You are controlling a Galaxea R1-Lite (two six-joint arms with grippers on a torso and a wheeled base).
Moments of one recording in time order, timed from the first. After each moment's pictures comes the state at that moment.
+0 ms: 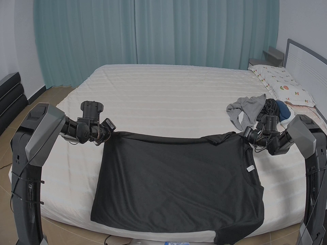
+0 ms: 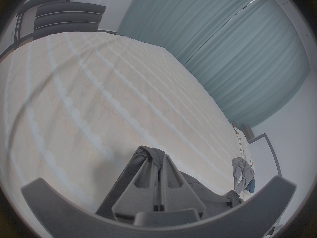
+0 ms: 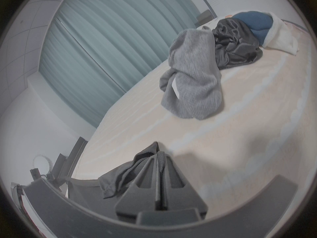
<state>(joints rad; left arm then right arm) -0.12 2.45 -1.60 -0.23 -0.02 -0.81 -0.05 2.57 -1.46 -0.68 0.31 0.56</state>
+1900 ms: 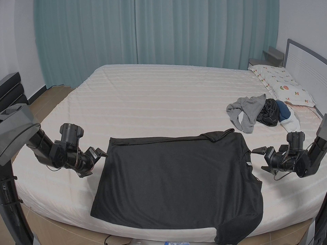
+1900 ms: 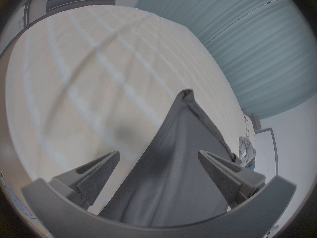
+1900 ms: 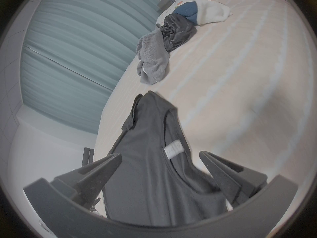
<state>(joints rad) -0.07 2.14 -0.92 -0.35 -0.16 -0.85 -0.12 2.11 -0.61 -0.86 0.38 0.76</state>
